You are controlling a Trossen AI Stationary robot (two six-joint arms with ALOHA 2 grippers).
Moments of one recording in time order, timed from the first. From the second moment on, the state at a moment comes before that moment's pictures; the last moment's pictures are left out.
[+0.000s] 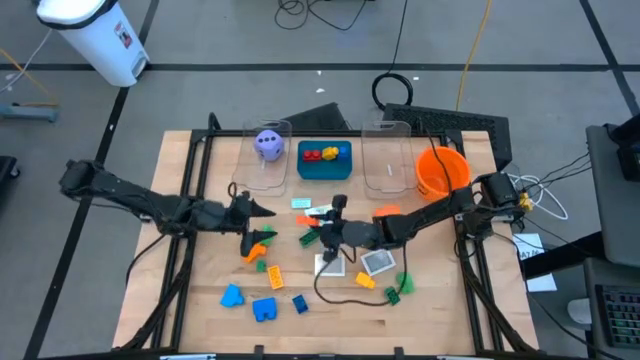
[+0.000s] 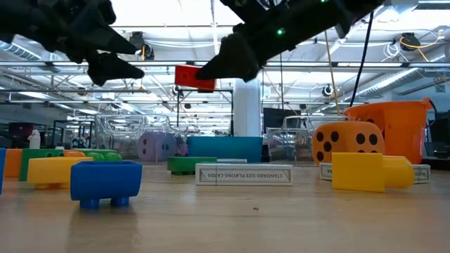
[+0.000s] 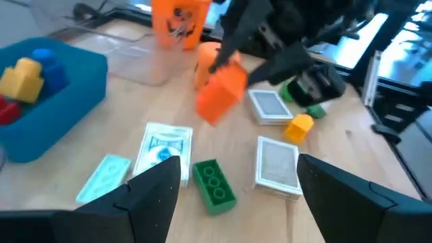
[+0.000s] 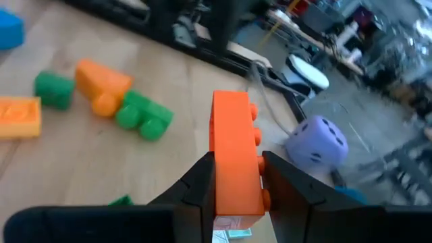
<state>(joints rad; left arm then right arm) -0.24 0.87 0.35 0.19 -0.27 -0.34 0.22 1.79 1.03 0.42 0.58 -0.35</state>
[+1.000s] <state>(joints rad) 0.15 1.50 1.09 -0.40 0.47 -0.19 0.32 1.80 1.03 0.42 0.71 -0.59</state>
